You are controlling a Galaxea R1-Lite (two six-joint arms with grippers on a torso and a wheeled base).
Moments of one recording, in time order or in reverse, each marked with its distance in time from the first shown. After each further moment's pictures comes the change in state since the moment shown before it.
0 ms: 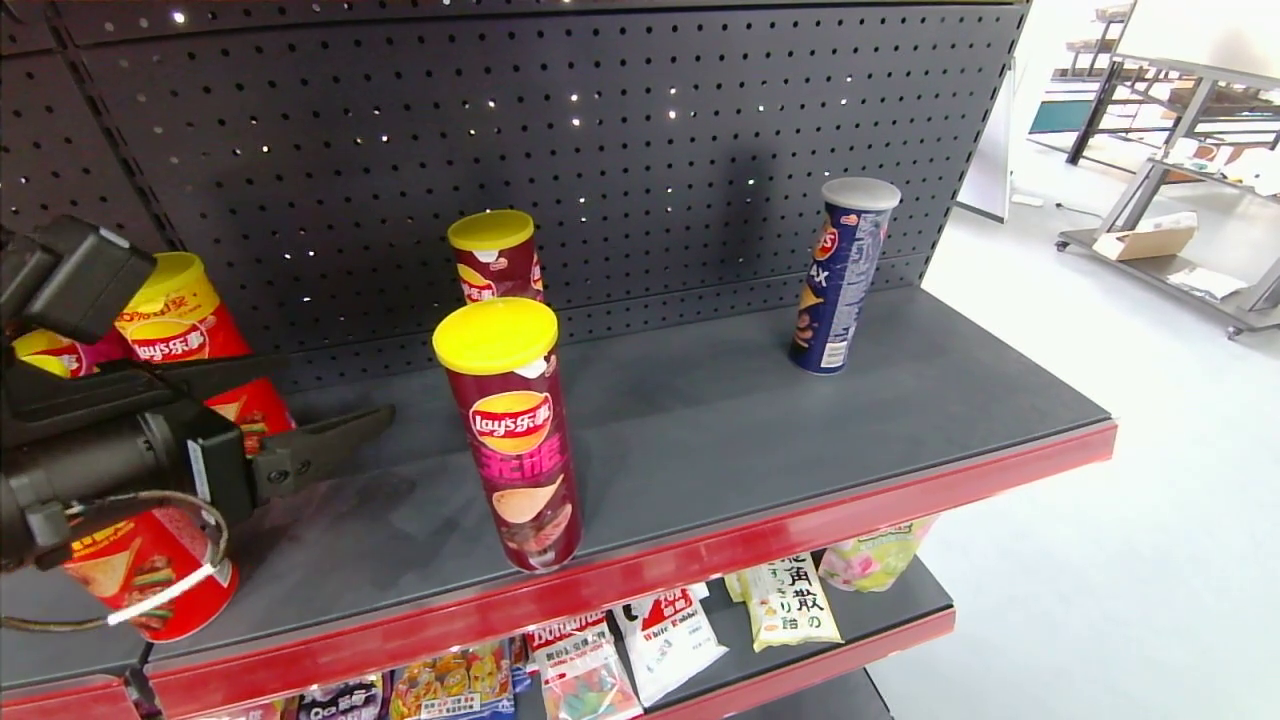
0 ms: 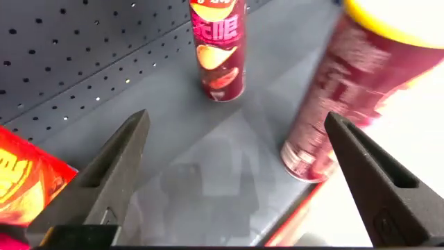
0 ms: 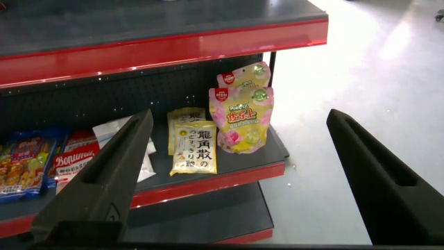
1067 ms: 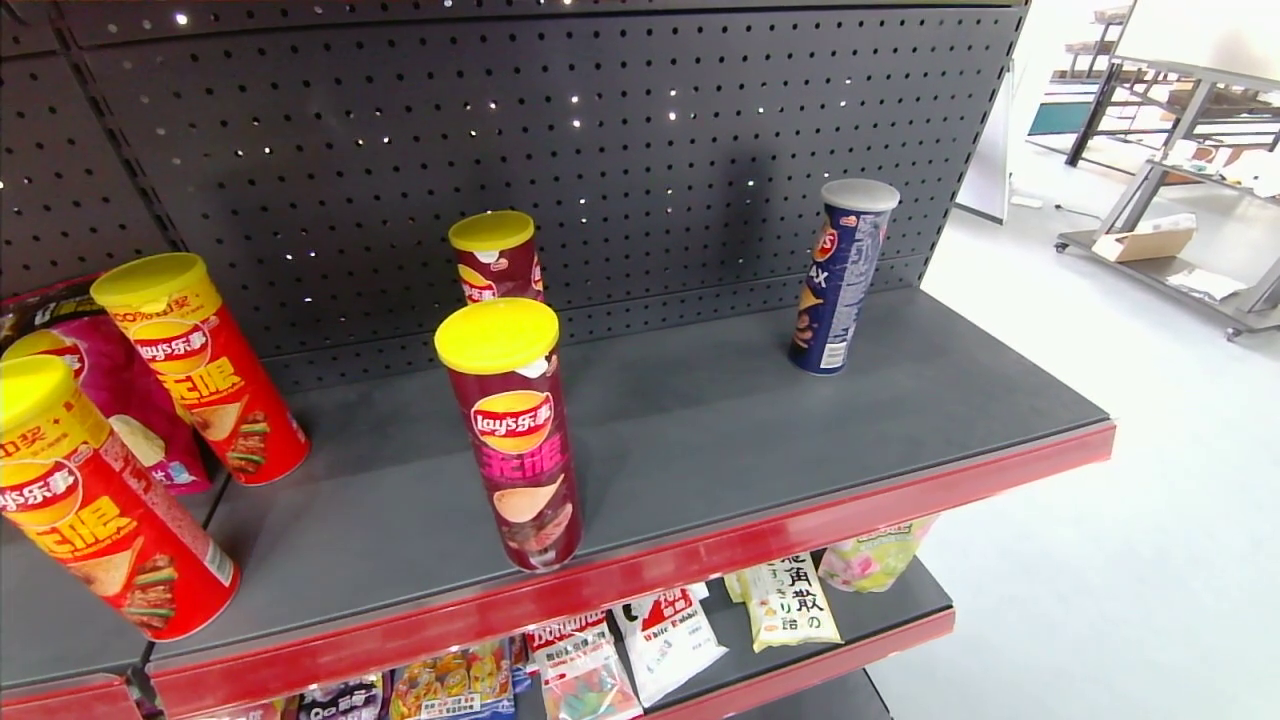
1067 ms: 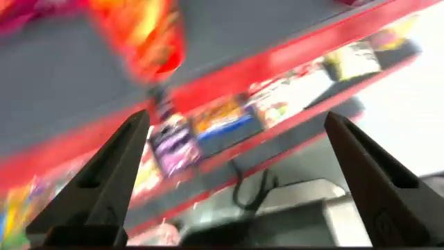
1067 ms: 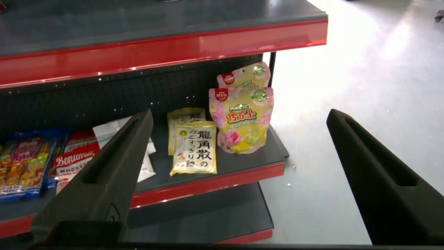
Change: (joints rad) left arm 0.023 -0.766 0.065 0.905 0.274 -0.129; right arm 0.000 0.000 0.000 0.000 0.000 0.000
